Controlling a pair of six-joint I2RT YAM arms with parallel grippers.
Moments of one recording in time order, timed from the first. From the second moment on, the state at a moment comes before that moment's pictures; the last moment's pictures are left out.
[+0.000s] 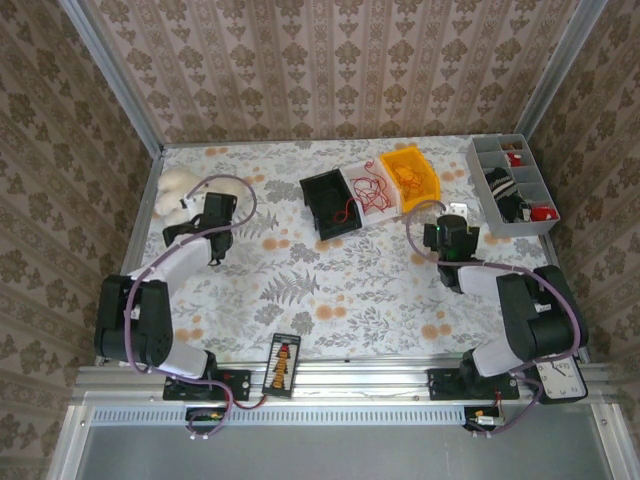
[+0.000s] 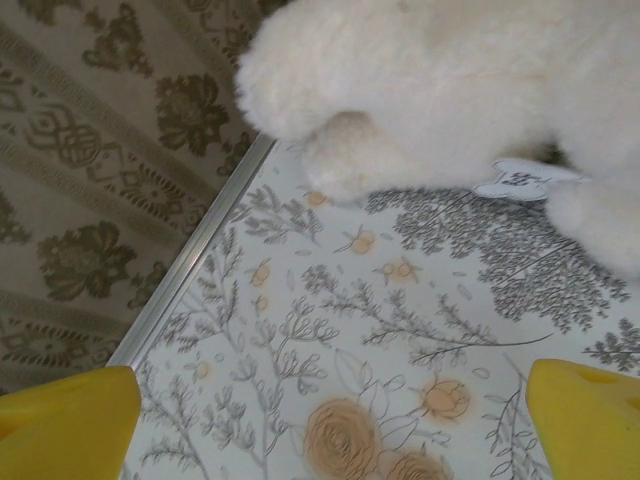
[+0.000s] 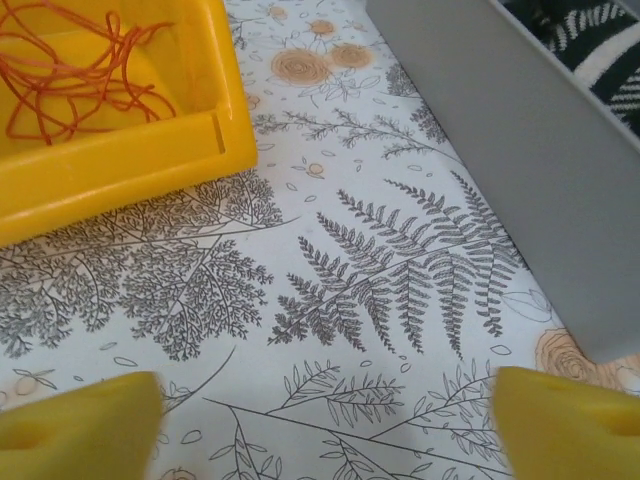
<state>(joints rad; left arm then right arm) -0.23 1.47 0.85 -0.31 -0.76 -0.30 0.14 1.50 0.49 0.44 0.45 0.08</state>
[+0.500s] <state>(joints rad) -0.23 1.44 0.47 0.36 -0.69 0.01 0.01 1.52 0.42 0.71 0.08 0.05</state>
